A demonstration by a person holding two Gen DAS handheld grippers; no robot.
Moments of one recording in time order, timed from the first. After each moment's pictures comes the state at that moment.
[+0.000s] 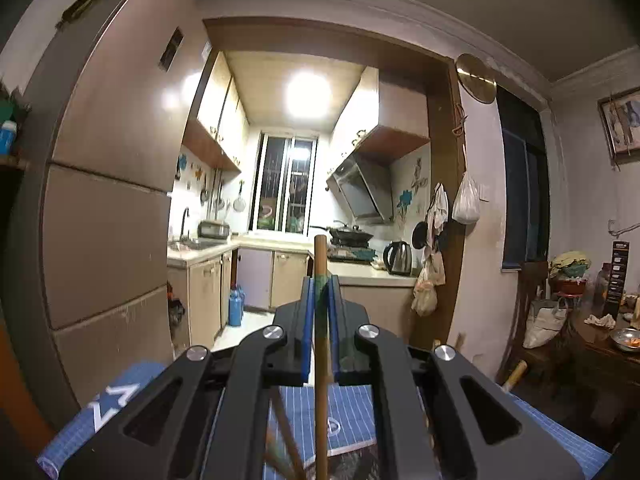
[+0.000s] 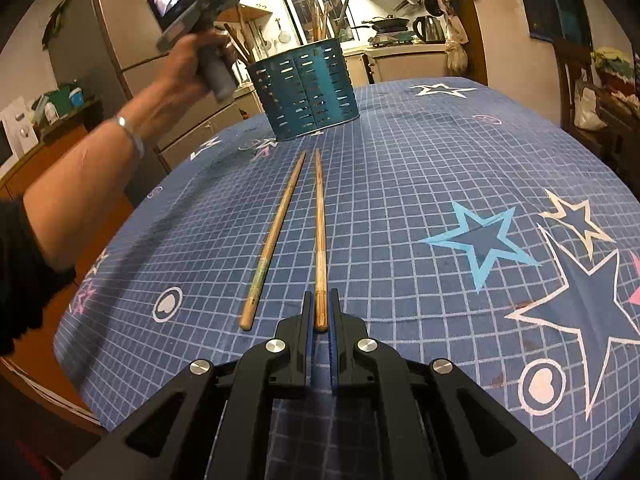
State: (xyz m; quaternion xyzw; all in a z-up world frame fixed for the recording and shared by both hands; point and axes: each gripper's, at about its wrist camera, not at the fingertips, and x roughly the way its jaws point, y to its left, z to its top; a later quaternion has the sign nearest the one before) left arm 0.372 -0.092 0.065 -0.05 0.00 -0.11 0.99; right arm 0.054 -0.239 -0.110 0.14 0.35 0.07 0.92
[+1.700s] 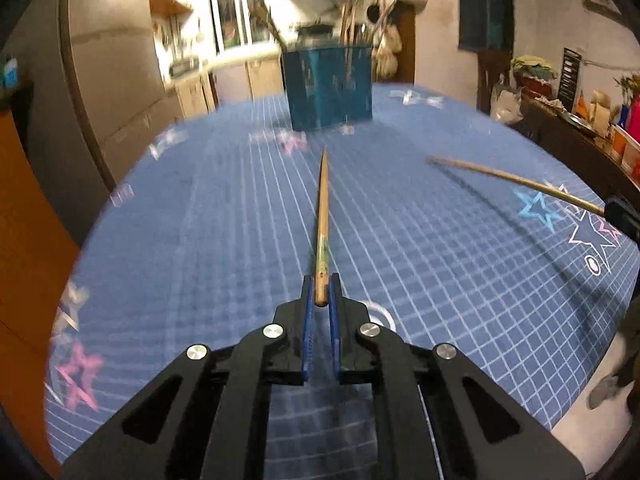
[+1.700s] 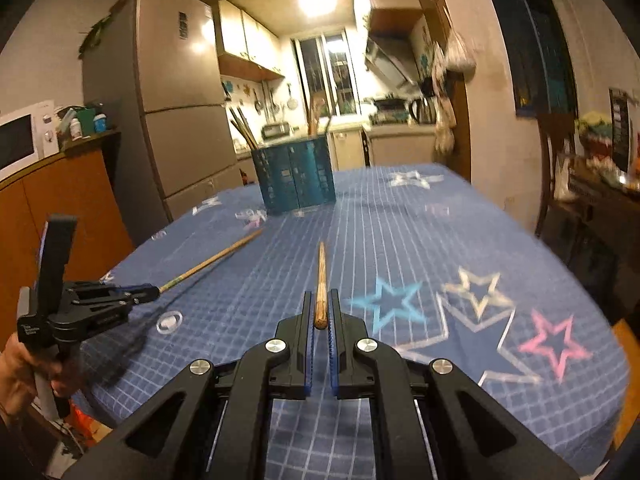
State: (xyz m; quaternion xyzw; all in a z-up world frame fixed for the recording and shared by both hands) left arm 0.095 -0.032 -0.076 0.11 0.34 -0.15 0.92; right arm -0.022 -0.276 -0.060 0.08 0.21 0.04 0.97
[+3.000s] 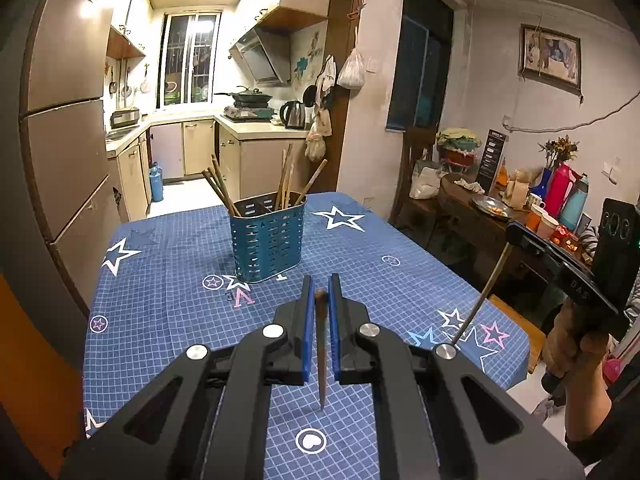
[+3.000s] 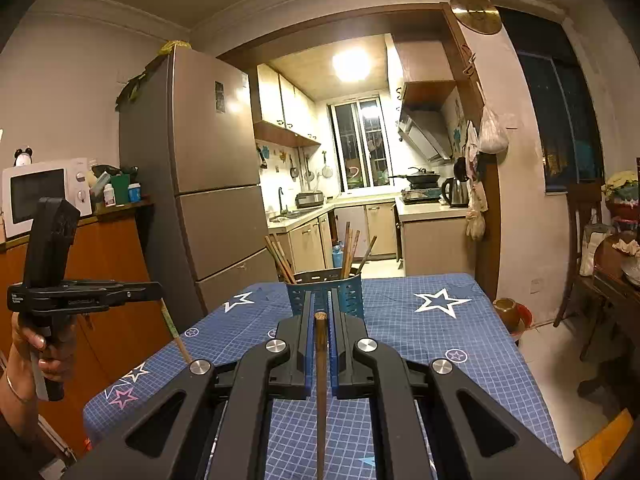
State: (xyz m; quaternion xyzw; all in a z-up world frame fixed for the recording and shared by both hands) left arm 0.129 -0.034 0.086 0.03 0.26 -0.30 0.92; right arm 0.018 -0.293 0.087 0.07 0.10 0.10 0.99
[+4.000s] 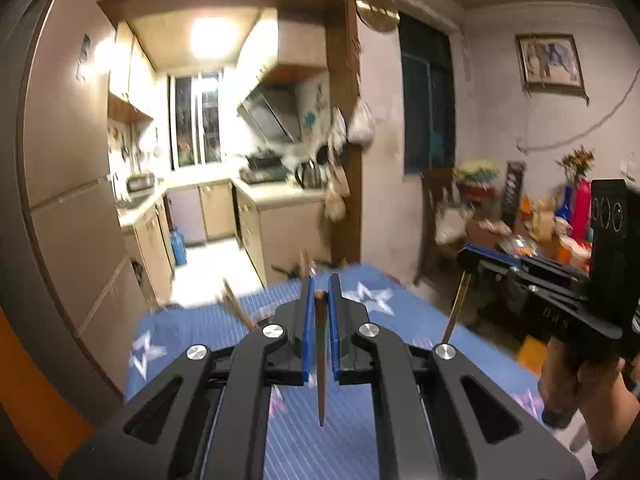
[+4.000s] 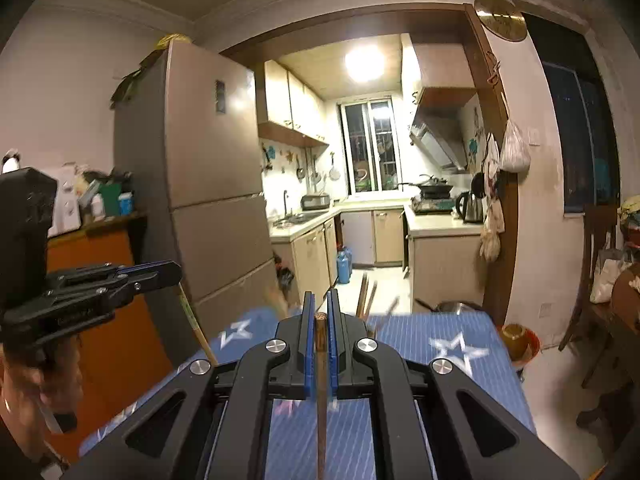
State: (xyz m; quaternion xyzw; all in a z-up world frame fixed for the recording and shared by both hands) left arm 0.193 -0.081 0.180 0.06 0.15 -0.26 0.95; right arm 0.139 -0.274 0.171 0.05 0.10 0.10 0.99
